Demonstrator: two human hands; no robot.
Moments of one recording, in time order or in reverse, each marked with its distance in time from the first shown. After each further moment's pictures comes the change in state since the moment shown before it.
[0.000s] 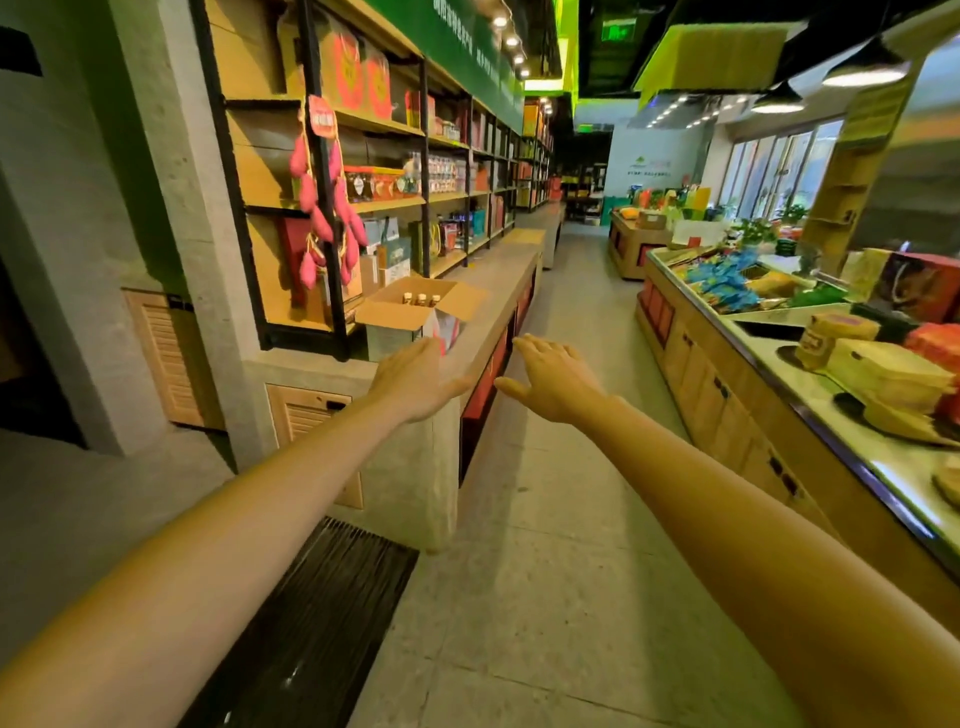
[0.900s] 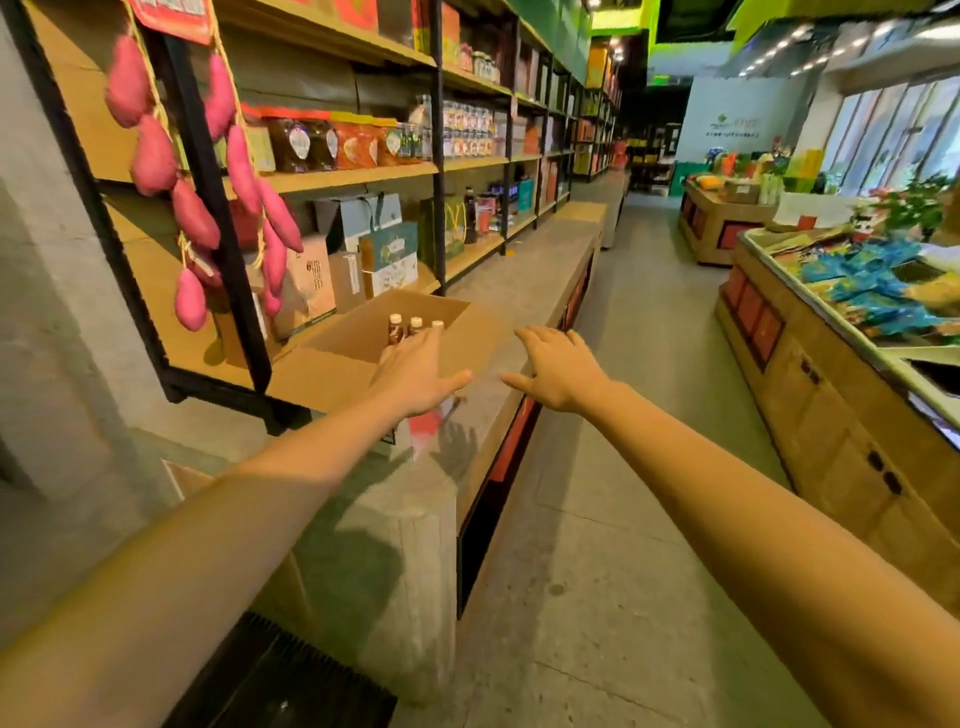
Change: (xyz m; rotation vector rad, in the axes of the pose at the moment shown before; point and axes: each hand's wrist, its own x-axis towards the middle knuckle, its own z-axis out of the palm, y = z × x) left_hand 0.600 -0.138 0.211 0.072 -0.039 -0.094; right_hand 0.606 0.236 0.190 -0.009 -0.080 -0.141
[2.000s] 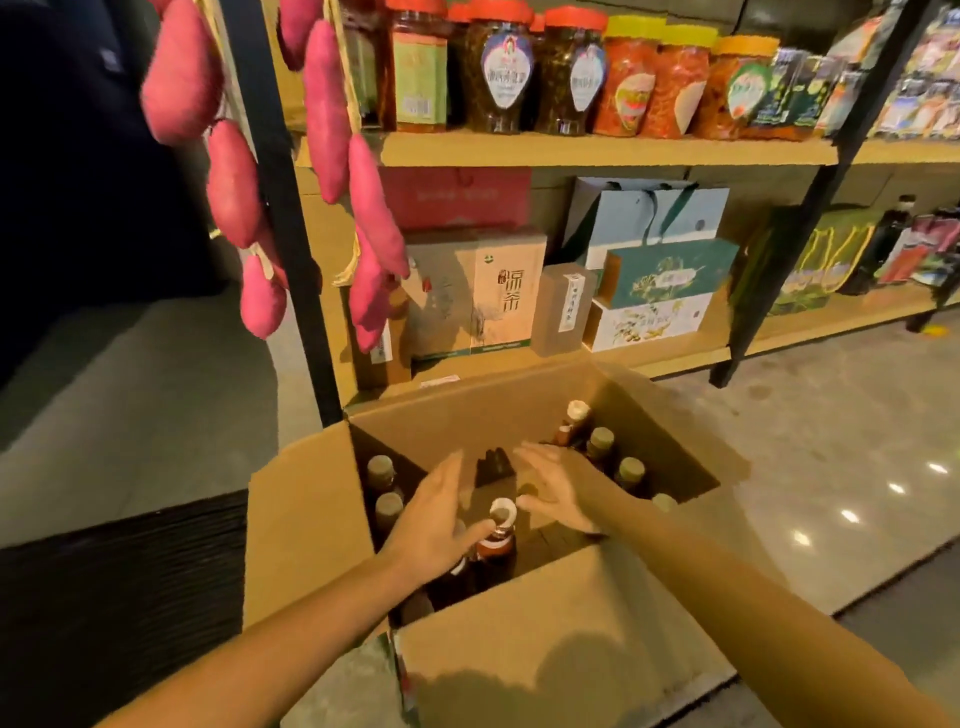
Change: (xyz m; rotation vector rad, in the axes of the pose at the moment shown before) left_hand 0.286 -0.192 0.173 -0.210 0.160 -0.785; right_hand 0.518 0.001 0.228 0.261 -0.459 -0.854
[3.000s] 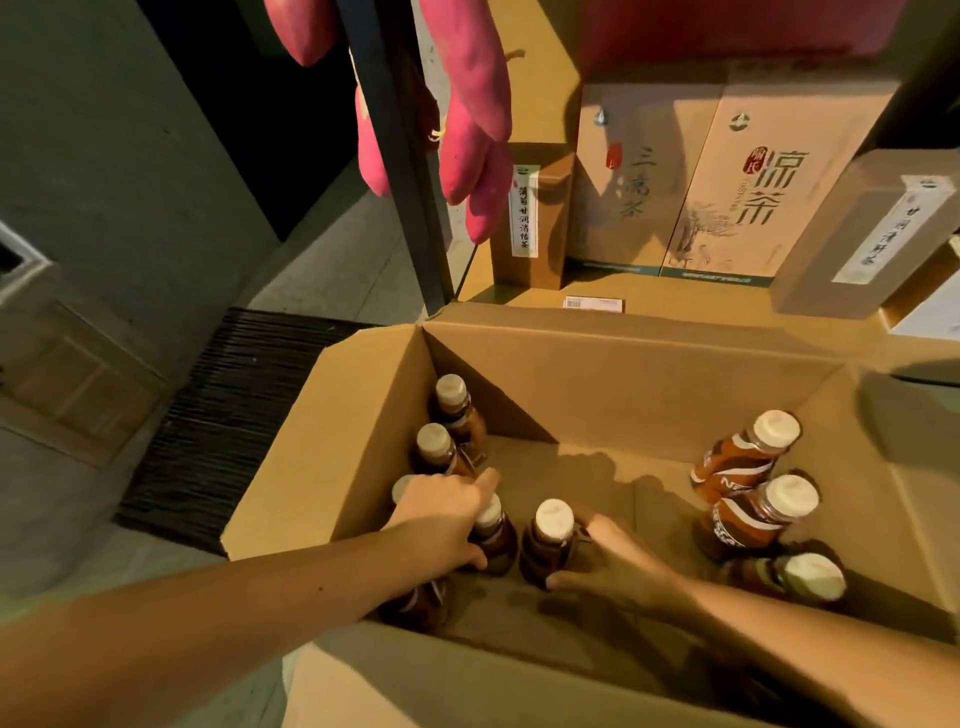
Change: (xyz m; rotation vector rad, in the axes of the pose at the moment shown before) left_hand 0.030 -0.004 0.041 0.600 -0.312 -0.551; right_hand 0.078 0.071 0.094 0.592 -0.598 -0.364
